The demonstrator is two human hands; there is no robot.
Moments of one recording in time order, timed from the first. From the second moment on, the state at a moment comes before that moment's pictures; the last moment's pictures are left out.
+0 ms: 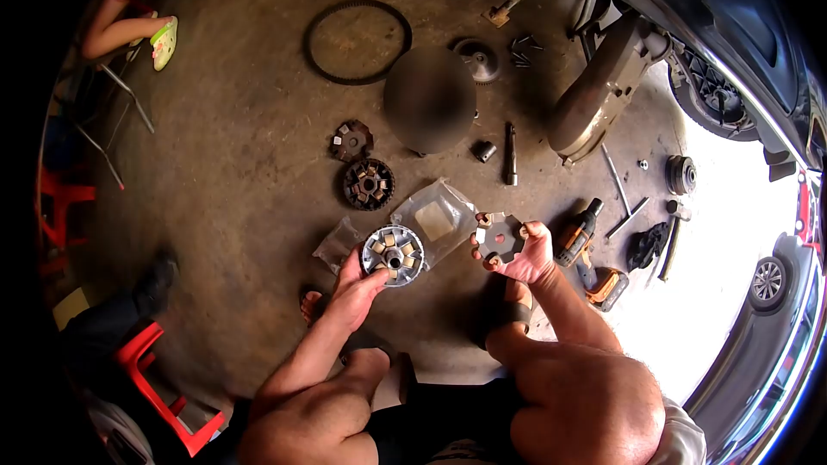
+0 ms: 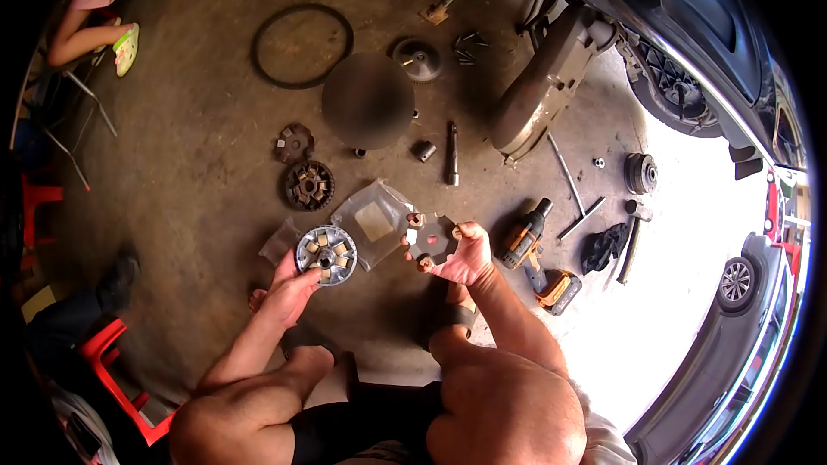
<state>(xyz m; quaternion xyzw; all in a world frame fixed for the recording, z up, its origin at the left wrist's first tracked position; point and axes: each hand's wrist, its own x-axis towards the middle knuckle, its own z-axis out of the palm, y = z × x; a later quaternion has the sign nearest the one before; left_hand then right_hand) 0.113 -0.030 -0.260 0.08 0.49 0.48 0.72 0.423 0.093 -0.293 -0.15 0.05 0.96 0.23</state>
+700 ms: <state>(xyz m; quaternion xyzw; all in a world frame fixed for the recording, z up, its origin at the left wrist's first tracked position) 0.113 -0.025 -0.251 0.07 0.49 0.48 0.73 0.420 0.097 -0.292 -0.17 0.04 0.96 0.23</state>
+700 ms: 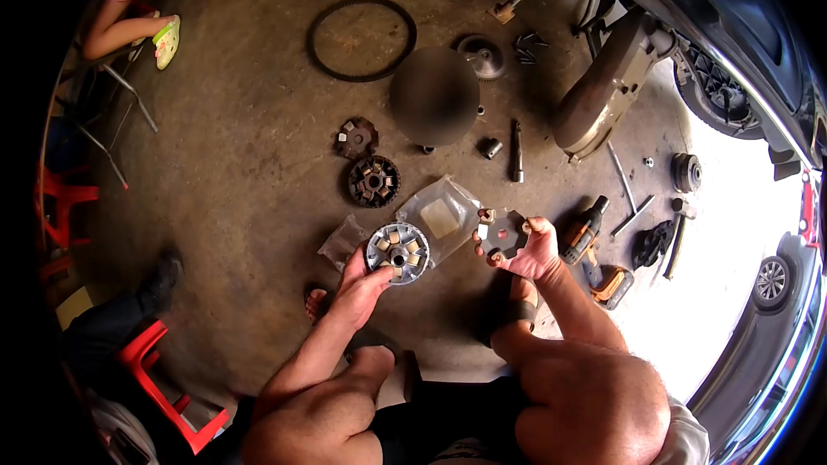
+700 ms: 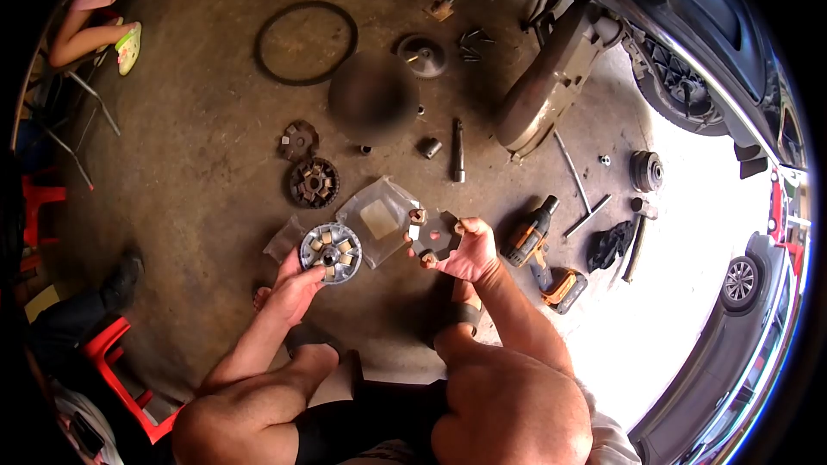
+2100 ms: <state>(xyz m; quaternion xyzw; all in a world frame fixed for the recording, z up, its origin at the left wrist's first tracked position) 0.110 -0.027 -0.263 0.15 0.50 0.48 0.71 0.351 0.085 -0.258 -0.21 0.01 0.95 0.23</state>
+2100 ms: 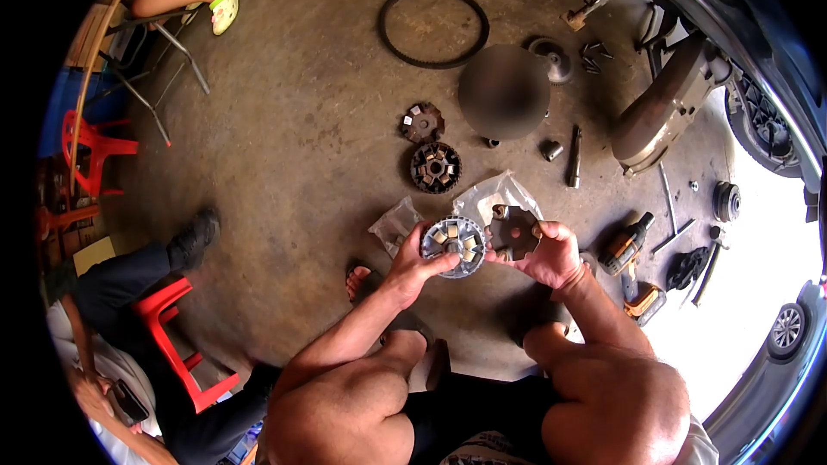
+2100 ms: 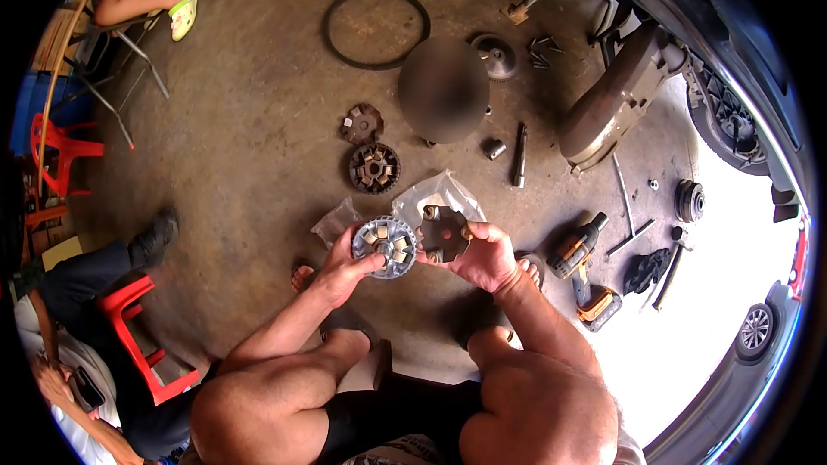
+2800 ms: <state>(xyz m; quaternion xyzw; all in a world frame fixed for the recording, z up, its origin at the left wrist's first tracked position) 0.105 -0.020 -0.240 0.08 0.50 0.47 0.72 0.346 0.085 -0.257 -0.21 0.00 0.95 0.21</state>
